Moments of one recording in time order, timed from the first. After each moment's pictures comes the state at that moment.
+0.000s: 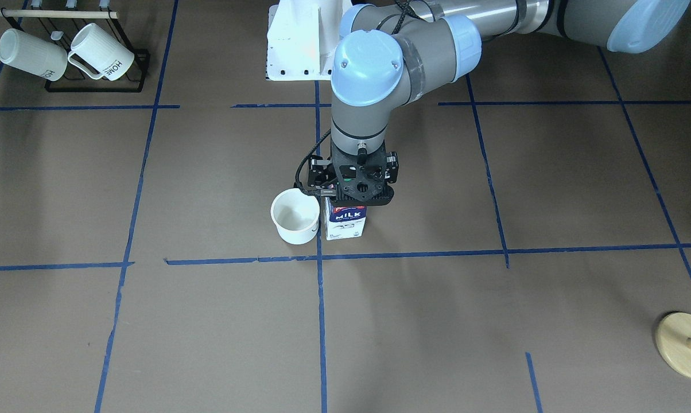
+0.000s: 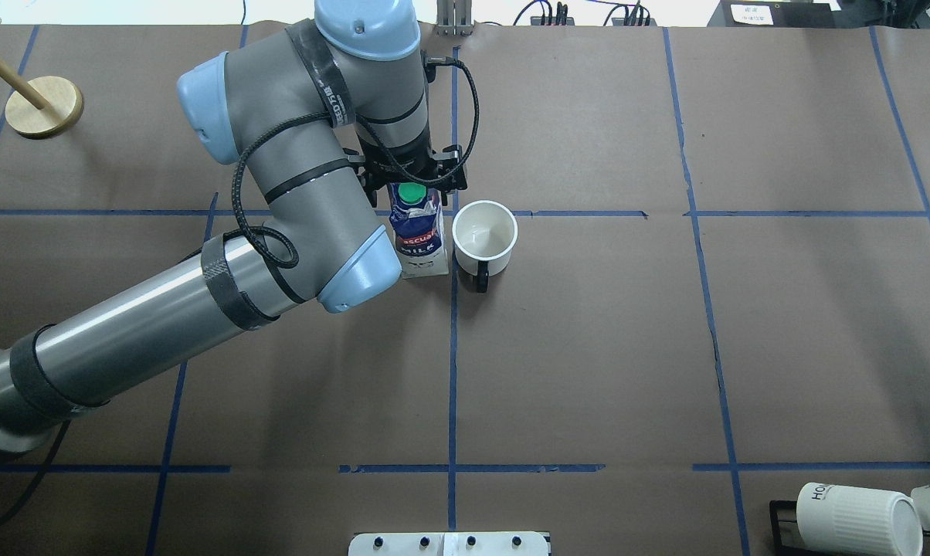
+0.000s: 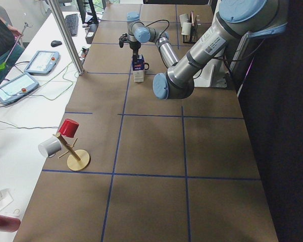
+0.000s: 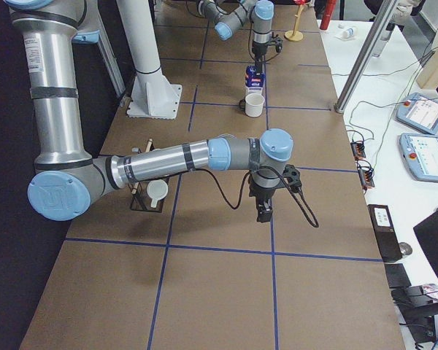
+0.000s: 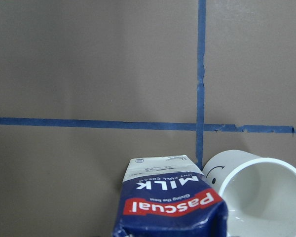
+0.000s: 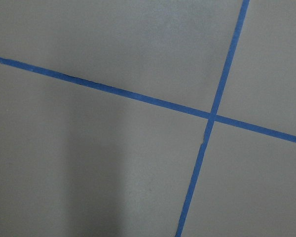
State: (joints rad) left arm -0.70 -2.52 -1.50 -1.41 -2.04 -1.08; right arm 1.47 -1.50 1.75 -1.78 2.31 -0.16
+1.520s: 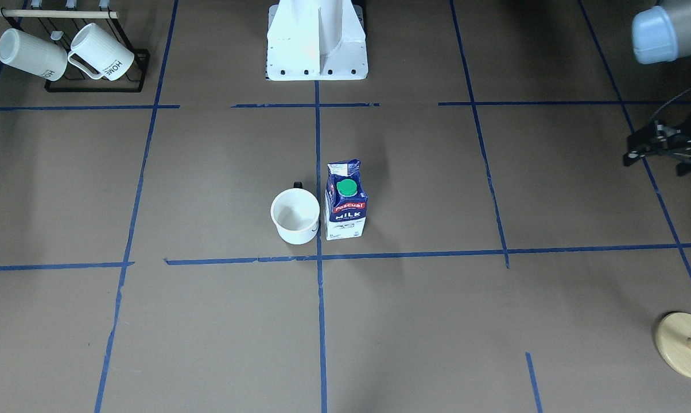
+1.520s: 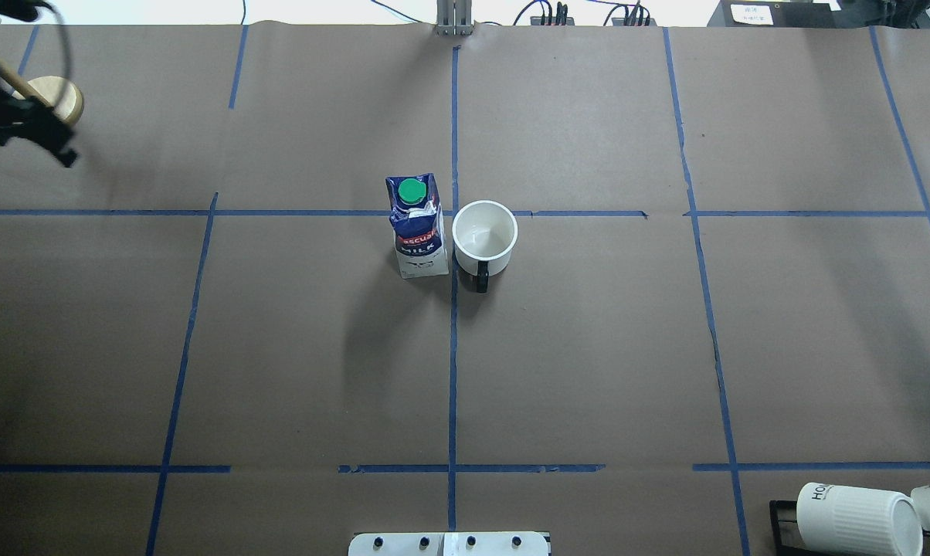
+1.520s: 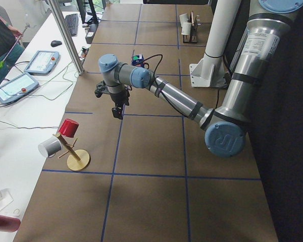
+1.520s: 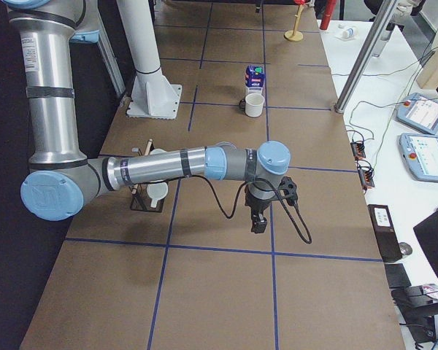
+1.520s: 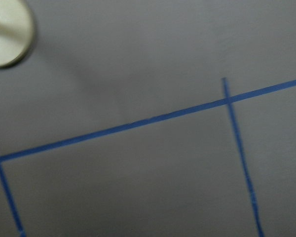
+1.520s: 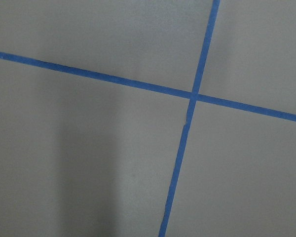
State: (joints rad) left arm -1.31 -1.79 -1.83 -1.27 -2.35 -0.12; right arm 1.50 -1.53 1.72 -1.78 2.31 -0.17
